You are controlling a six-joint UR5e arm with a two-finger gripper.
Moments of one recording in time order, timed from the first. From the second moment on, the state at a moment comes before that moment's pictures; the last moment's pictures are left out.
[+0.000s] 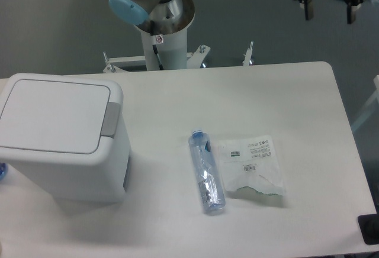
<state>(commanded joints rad) 3.07 -1.45 -1.69 -1.08 1.32 1.75</state>
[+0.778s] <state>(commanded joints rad) 2.84 -1.47 -1.69 -1.04 1.31 0.97</state>
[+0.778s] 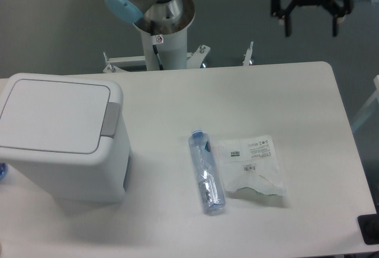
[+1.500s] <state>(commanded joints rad) 2.59 -1.53 -1.69 -0.95 1.28 0.35</state>
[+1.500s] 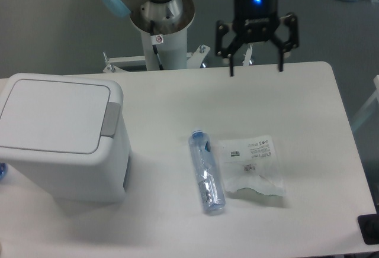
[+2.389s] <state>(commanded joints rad) 2.39 -1.57 -1.68 -0.94 1.26 0.16</state>
